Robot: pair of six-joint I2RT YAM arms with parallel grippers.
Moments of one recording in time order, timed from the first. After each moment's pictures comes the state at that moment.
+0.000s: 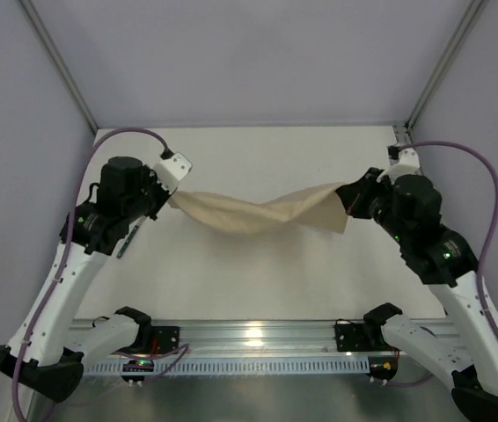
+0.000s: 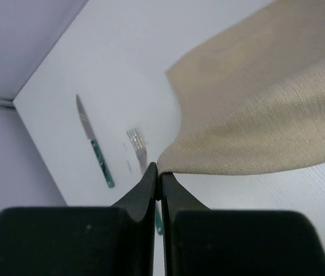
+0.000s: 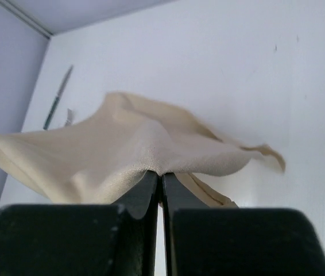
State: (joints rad) left arm -0.39 1.04 1.20 -0.79 -0.01 0.50; right arm 0.44 0.82 1.08 -0.61 0.09 0.54
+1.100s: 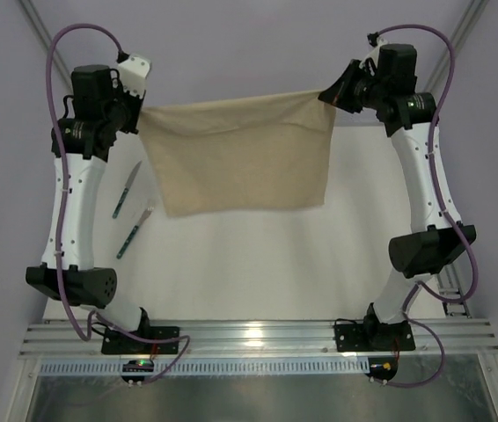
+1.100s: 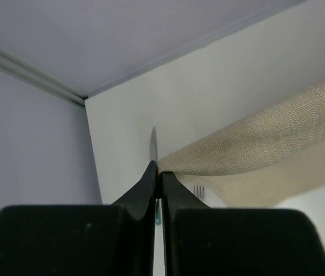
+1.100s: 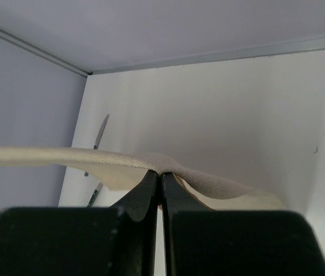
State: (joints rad) left arm -0.10 1.58 2.02 -0.90 -0.02 0.39; right arm 0.14 1.77 2.16 -0.78 -0.34 0.50
